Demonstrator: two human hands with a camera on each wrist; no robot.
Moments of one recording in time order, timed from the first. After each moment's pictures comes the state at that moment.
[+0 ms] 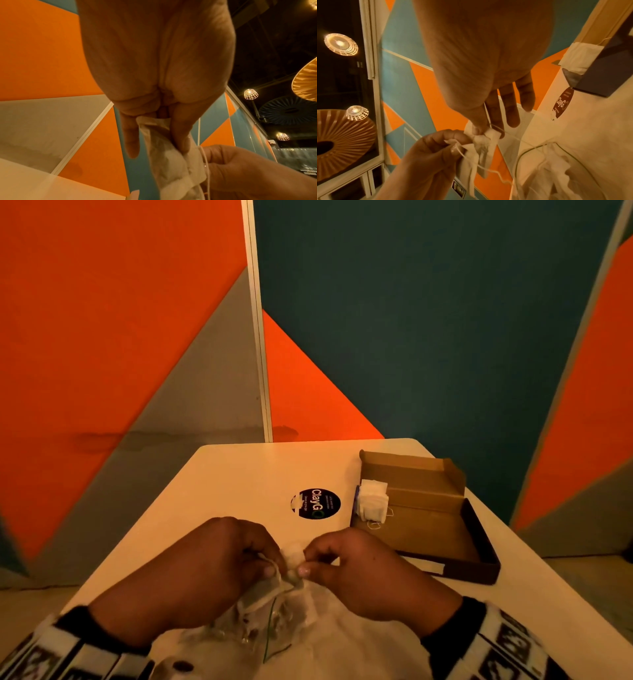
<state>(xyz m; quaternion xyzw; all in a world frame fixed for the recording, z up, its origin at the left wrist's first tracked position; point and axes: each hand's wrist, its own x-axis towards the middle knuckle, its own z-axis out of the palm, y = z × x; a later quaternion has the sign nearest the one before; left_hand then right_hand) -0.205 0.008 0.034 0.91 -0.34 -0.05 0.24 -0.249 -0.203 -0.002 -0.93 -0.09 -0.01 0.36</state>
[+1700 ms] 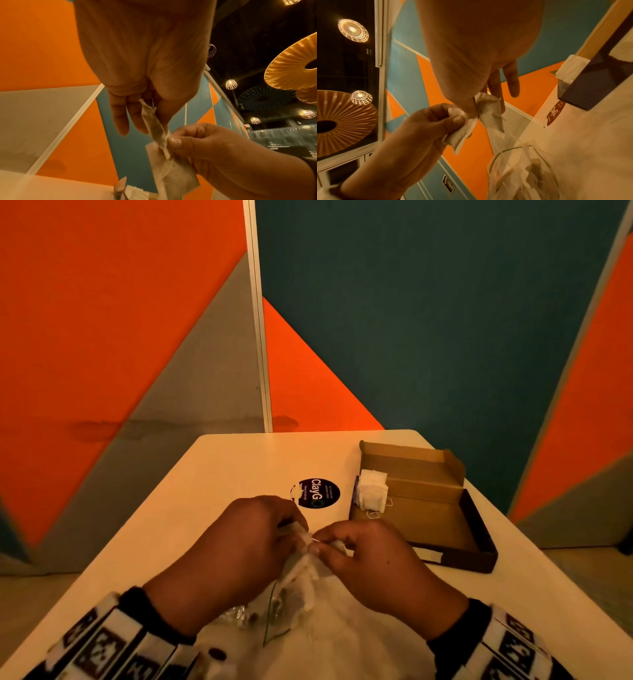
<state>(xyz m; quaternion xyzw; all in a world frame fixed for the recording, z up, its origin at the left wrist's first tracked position) -0.211 -0.029 0.025 0.92 -0.30 0.06 0.24 -0.253 -0.212 -0.022 -0.93 -0.05 -0.13 0.34</state>
